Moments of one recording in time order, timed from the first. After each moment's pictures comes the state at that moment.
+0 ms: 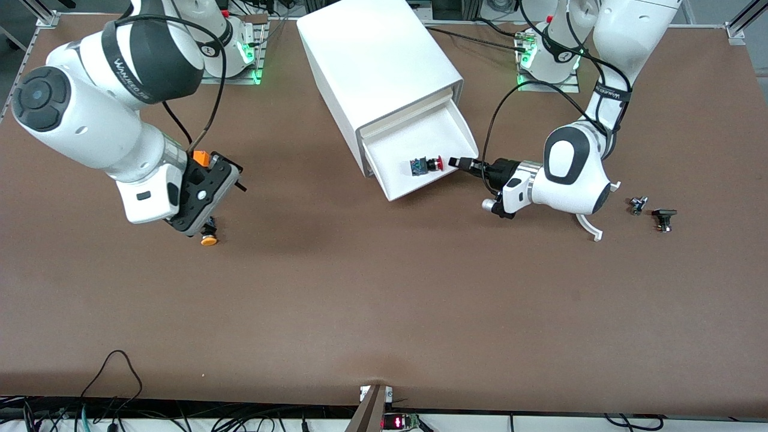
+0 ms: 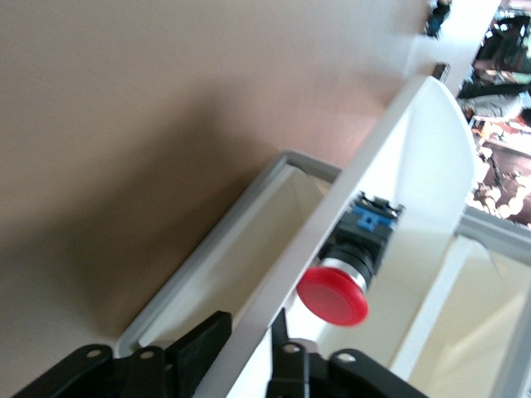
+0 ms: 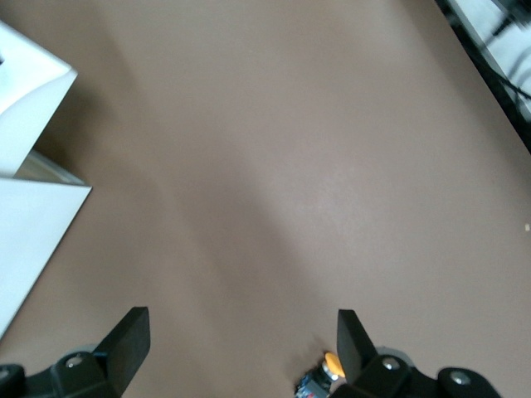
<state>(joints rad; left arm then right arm) -0.28 0.42 0.01 -2.03 -1.03 1.85 0.44 0.31 0.31 0.01 -1.46 0.15 1.84 -0.78</state>
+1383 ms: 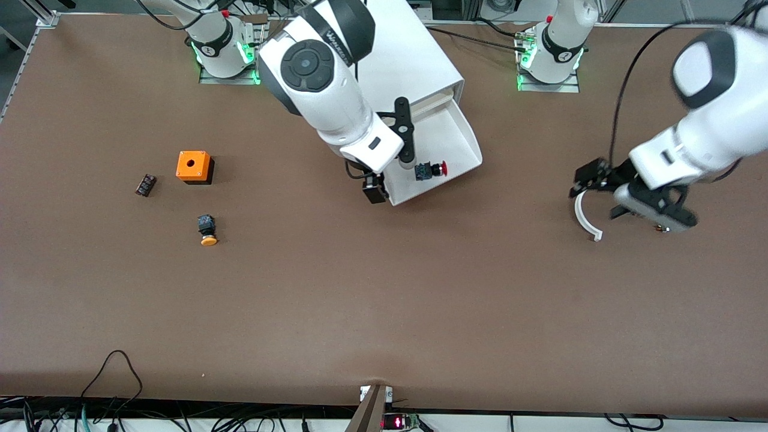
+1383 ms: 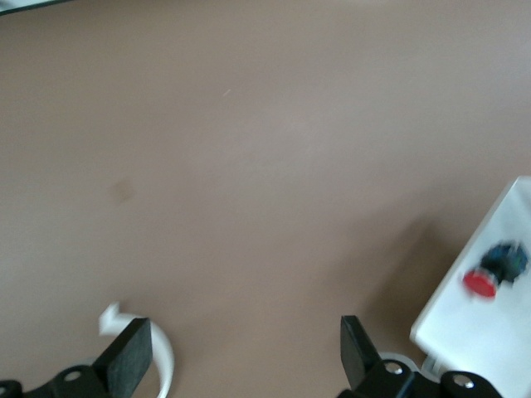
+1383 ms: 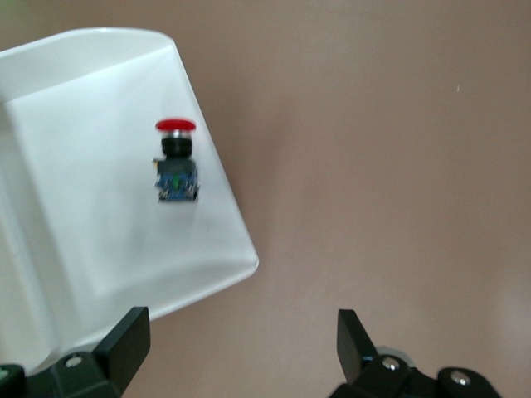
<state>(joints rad) -0.13 0.03 0.05 -1.78 -0.19 1.87 0.33 0.65 0.59 0.12 -1.19 0.13 1.96 -0.98</state>
